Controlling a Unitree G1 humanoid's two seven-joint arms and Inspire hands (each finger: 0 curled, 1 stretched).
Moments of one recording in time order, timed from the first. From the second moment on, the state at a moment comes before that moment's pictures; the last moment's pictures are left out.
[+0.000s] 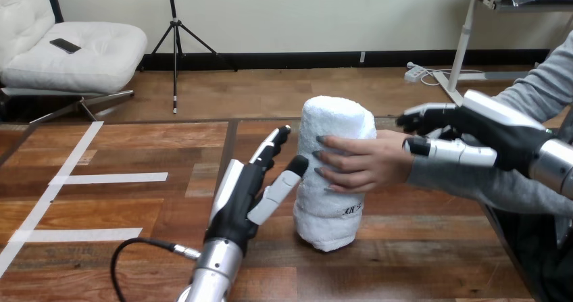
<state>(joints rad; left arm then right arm) -0.24 0.03 -0.14 0.72 0.24 -0.58 0.09 -0.51 -0.75 0.14 0.63 -0.24 -0.46 0.45</state>
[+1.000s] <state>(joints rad) 0.00 0.11 -0.06 0.35 0.08 -0.60 -0.02 -0.40 -0.59 0.01 0.47 0.04 -0.46 0.42</state>
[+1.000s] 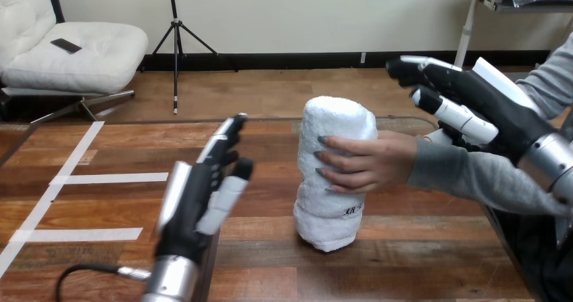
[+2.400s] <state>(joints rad) 0.23 0.11 -0.01 -0.10 -0.10 -0.60 -0.13 -0.12 -0.22 -0.01 0.09 0.28 -0.43 0.40</state>
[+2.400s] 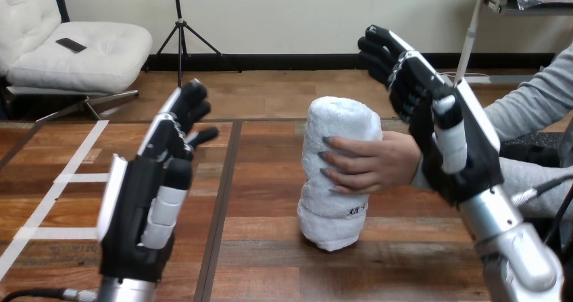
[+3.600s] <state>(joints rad) 0.24 0.09 0.01 -0.09 -0.09 -0.71 -0.13 0.16 -0.12 0.08 -0.10 0.32 -0.40 0.45</state>
